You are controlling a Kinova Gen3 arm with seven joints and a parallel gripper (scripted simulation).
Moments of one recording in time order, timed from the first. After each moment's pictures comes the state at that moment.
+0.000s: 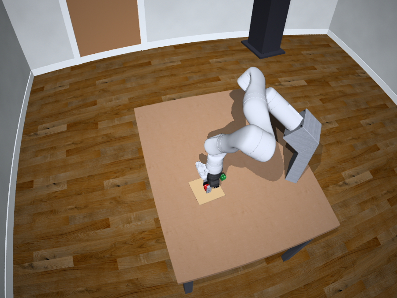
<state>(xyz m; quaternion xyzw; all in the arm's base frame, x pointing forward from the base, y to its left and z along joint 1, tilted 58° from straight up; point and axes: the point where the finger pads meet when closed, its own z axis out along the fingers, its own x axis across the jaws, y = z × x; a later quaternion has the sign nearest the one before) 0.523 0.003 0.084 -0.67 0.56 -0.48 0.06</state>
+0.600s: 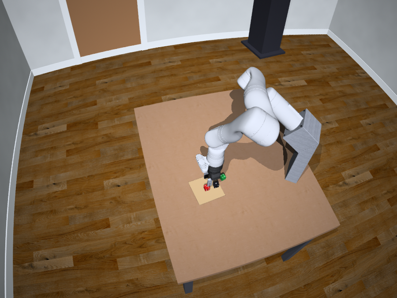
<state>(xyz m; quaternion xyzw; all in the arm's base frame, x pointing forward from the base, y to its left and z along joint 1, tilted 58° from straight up) 0.485 0.012 0.111 -0.67 0.56 -0.49 0.05</state>
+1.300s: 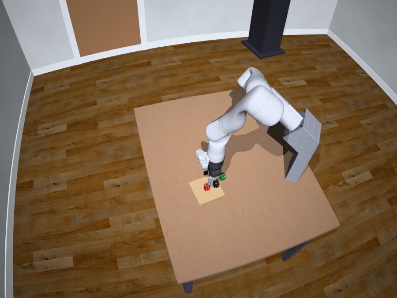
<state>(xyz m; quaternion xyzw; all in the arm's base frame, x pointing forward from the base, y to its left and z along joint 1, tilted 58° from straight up) 0.459 0.043 0.131 -0.67 0.56 -0.48 0.06</state>
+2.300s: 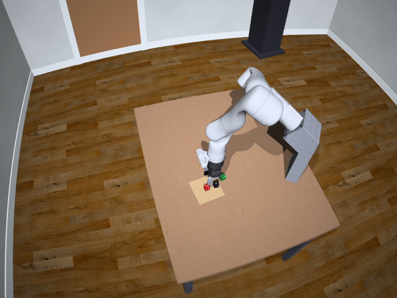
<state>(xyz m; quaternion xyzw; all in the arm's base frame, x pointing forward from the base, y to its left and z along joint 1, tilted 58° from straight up) 0.459 0.043 0.130 -0.65 0.58 -0.48 0.08</state>
